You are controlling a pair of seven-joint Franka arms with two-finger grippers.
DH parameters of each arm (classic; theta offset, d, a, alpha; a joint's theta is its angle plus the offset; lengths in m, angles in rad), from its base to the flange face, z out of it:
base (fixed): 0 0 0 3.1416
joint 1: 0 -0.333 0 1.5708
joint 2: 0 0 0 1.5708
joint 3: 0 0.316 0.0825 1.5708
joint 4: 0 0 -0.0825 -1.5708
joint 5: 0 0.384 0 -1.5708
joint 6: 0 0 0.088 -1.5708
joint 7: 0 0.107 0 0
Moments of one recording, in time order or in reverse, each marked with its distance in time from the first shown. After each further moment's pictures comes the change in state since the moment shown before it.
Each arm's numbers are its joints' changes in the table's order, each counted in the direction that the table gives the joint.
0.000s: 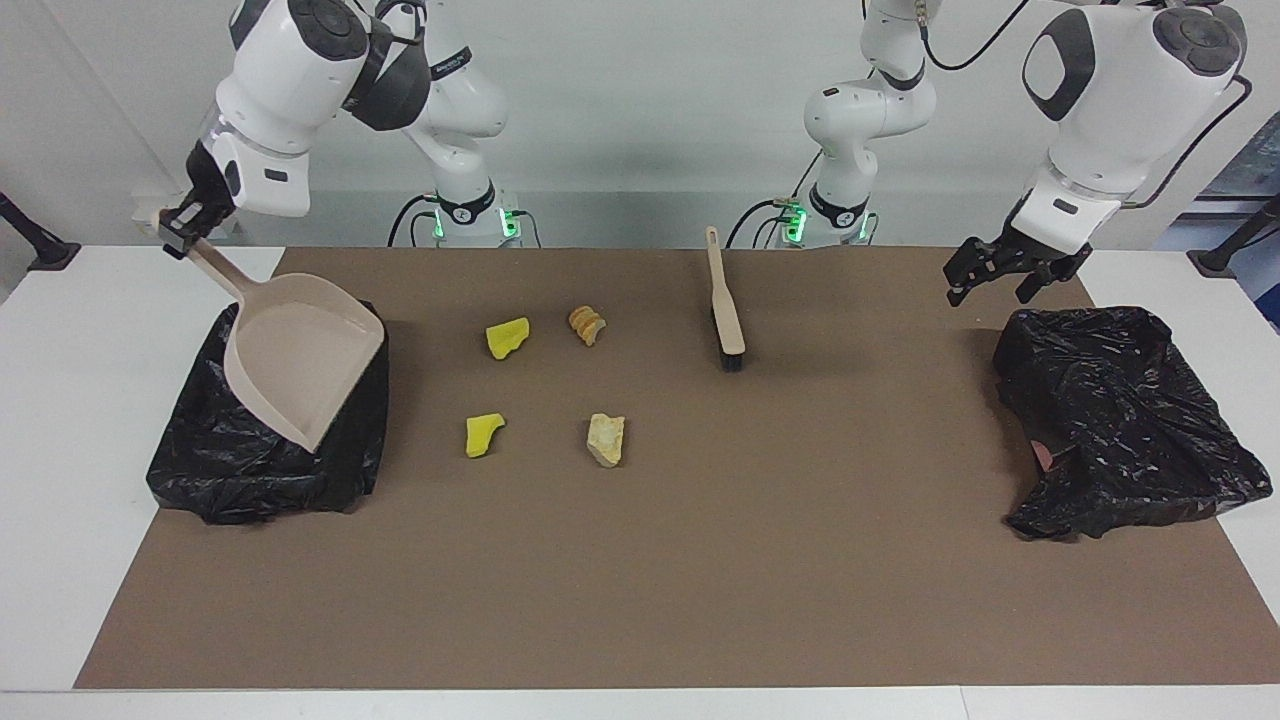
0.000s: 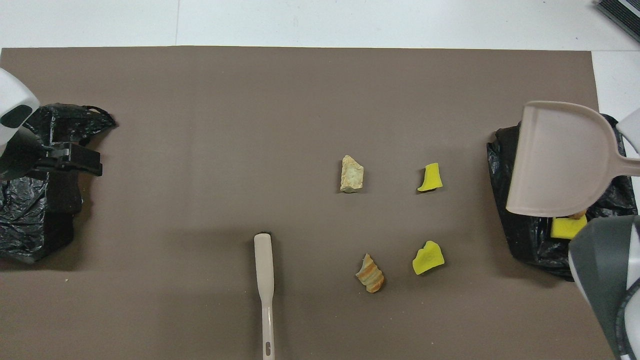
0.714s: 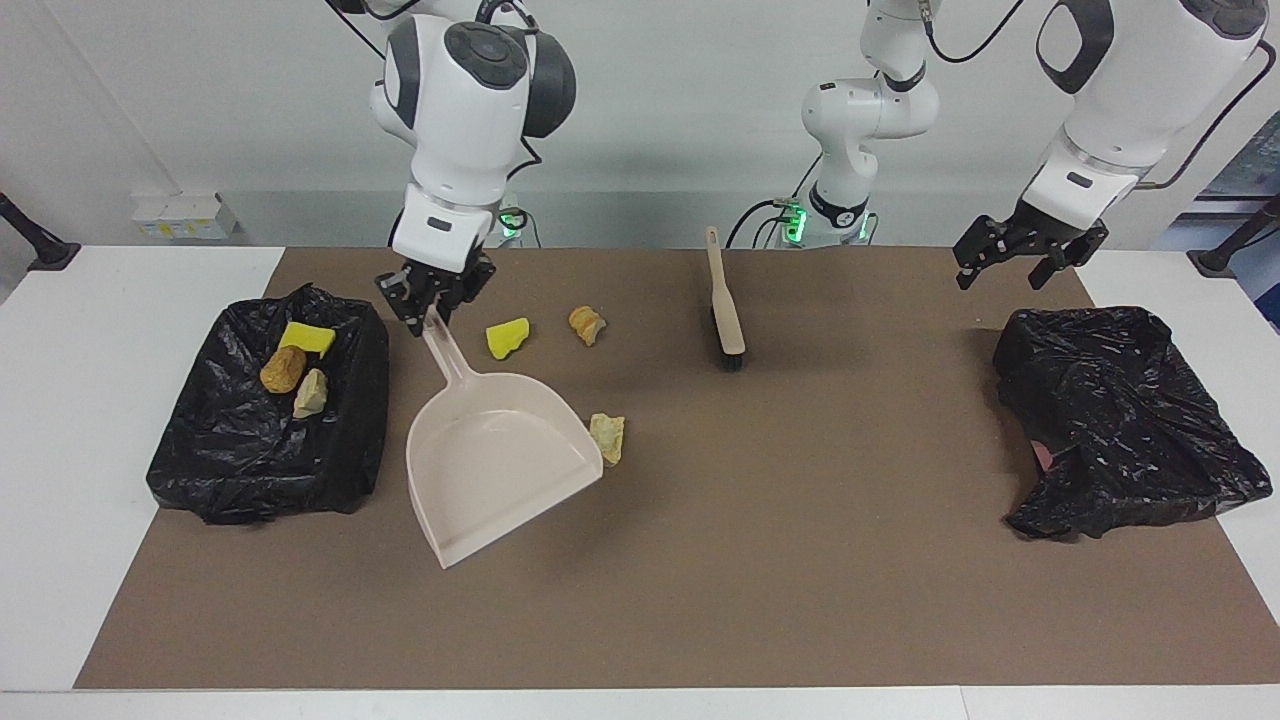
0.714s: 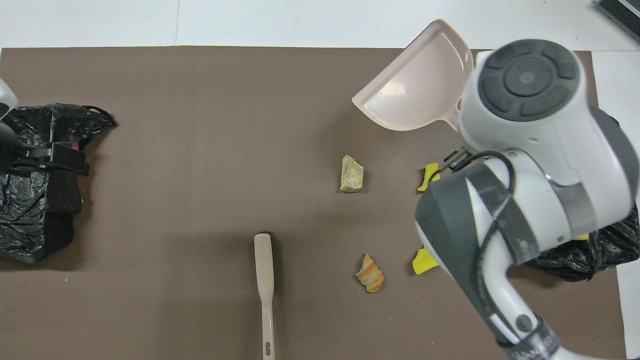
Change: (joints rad) left arm 0.206 -0.005 0.220 0.059 0.001 0.056 0.066; right arm -0.342 0.373 0.004 0.397 0.292 0.107 0.953
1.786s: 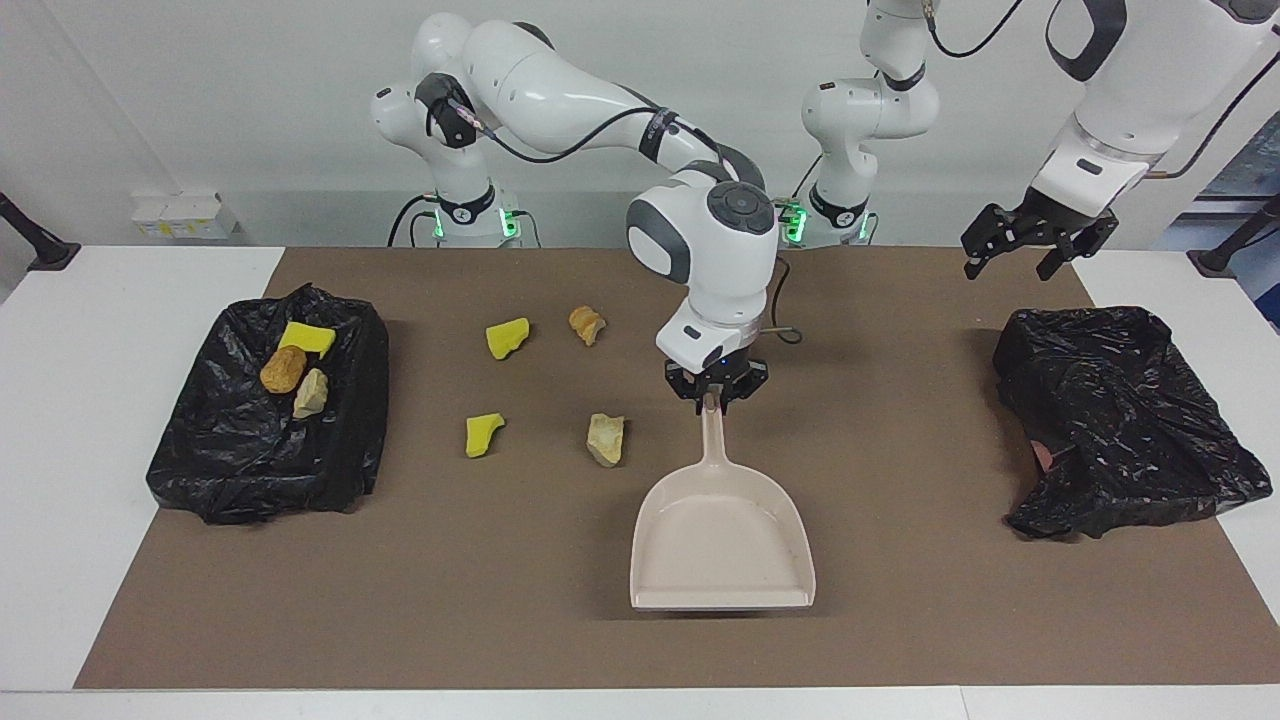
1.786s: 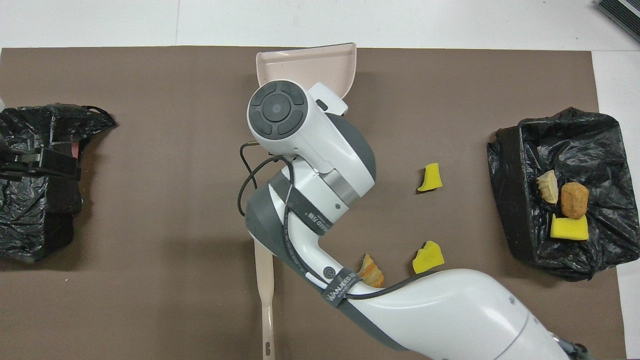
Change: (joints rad) left arm 0.000 -0.015 0.011 0.001 0.000 0.026 0.022; right arm -0.345 0.526 -0.001 0.407 0.203 -0.261 0.902
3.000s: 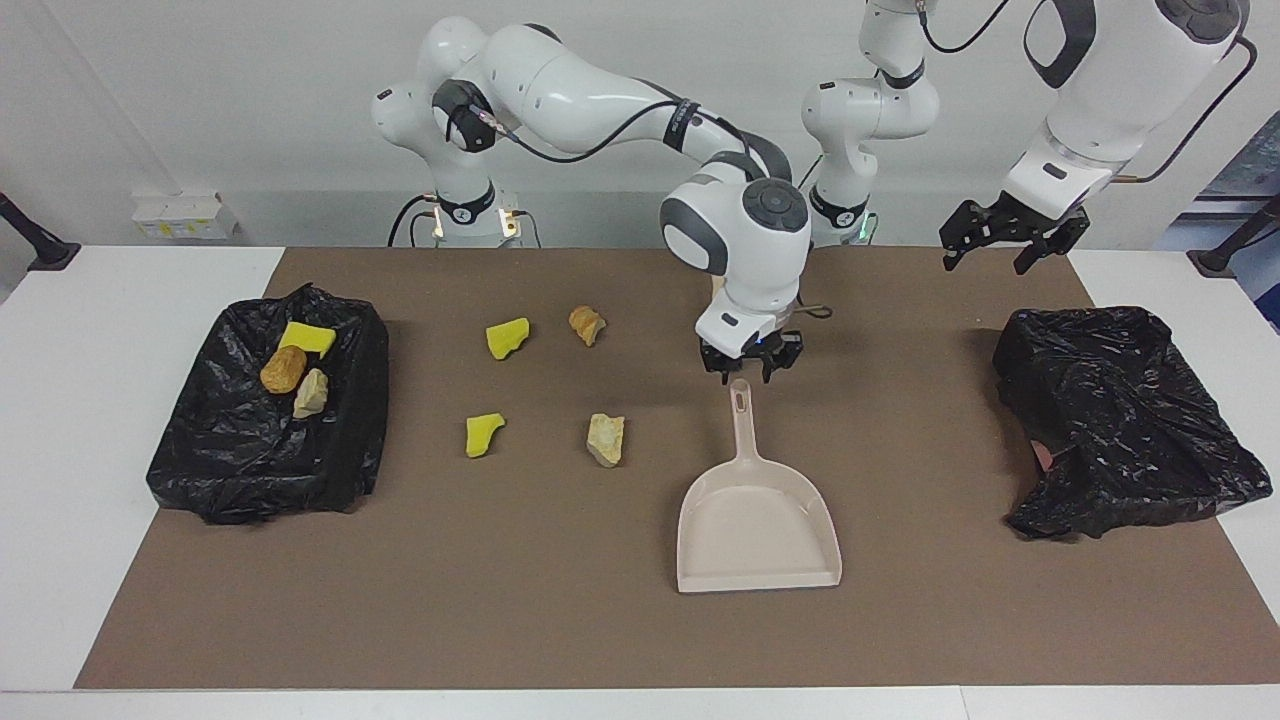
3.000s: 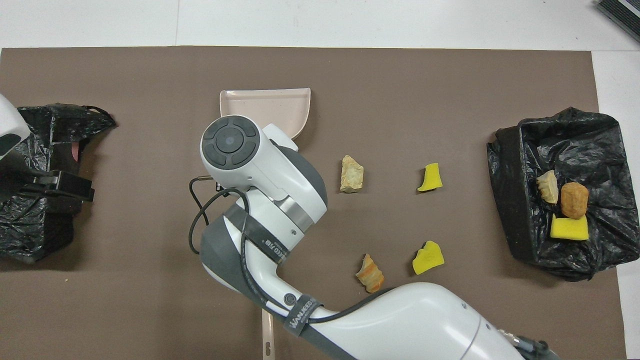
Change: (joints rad) left arm 0.018 -0.049 -0.009 -0.103 0.000 -0.011 0.031; right arm -0.059 -0.034 0.043 -0.015 0.077 0.113 0.014
